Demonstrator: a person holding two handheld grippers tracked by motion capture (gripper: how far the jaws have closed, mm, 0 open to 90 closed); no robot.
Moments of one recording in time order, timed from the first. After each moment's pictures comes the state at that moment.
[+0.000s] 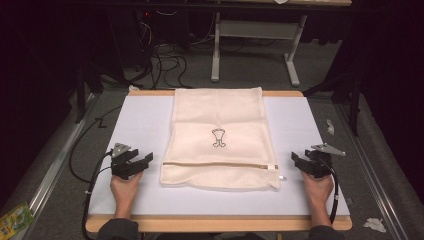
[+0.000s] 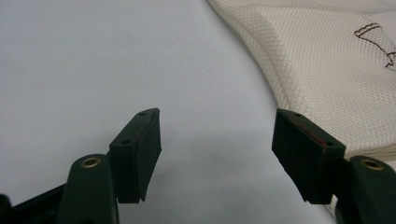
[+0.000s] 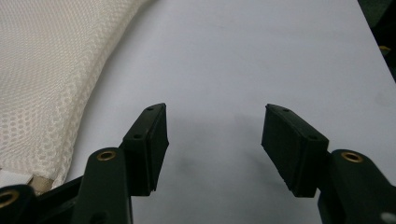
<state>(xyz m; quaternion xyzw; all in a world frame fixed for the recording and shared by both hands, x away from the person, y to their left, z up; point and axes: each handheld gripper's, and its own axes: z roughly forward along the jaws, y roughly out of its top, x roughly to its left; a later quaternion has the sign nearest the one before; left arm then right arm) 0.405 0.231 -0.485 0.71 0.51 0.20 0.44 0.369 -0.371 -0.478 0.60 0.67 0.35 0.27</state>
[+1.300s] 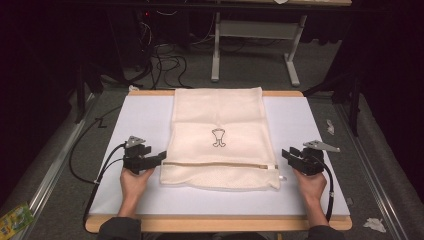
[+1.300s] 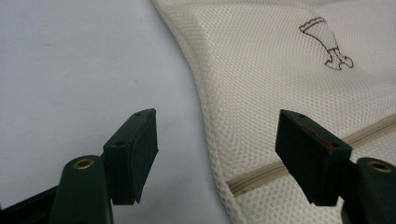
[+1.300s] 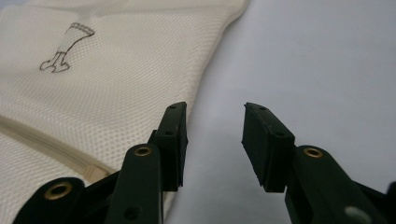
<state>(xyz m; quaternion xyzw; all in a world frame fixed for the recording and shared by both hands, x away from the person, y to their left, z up) 0.413 0.186 -0.457 0.74 0.50 0.14 0.42 0.369 -0.338 -0.456 0.56 0.69 0.40 0.22</state>
